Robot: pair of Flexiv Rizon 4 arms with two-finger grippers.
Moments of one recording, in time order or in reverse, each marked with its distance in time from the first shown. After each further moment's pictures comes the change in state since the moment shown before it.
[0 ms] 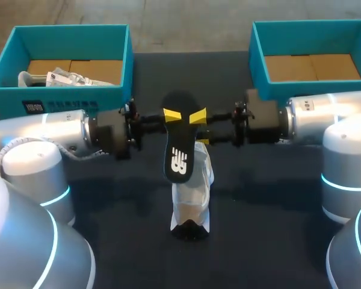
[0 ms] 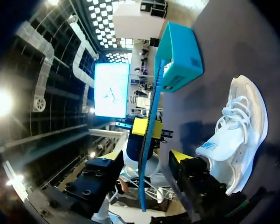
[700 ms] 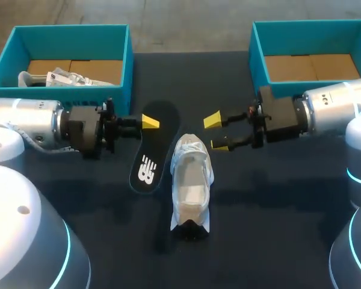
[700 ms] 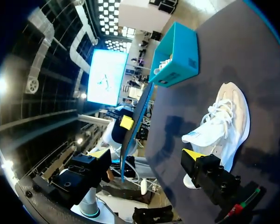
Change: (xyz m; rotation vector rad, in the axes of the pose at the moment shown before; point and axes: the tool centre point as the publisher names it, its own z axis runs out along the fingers) left arm -0.008 -0.029 -0.048 0.094 0.138 -0.029; right arm -0.004 -0.016 -0.033 0.082 -0.093 -0.100
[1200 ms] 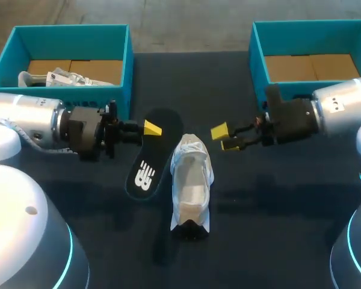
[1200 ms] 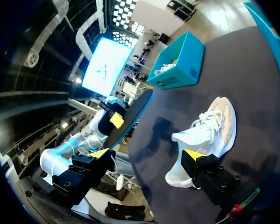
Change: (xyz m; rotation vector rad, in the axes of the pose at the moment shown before) left arm 0.000 -0.031 0.004 0.070 0.053 -0.067; right arm -0.011 -0.018 -0.021 0.015 -0.135 -0.238
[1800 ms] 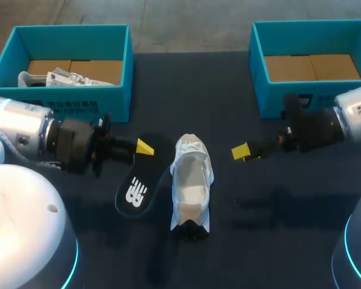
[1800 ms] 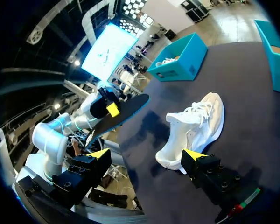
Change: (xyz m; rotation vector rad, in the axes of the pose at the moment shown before) left arm 0.018 -0.043 -0.010 -0.026 0.127 -0.173; right arm -0.002 -0.037 -0.034 0.069 -0.068 -0.127
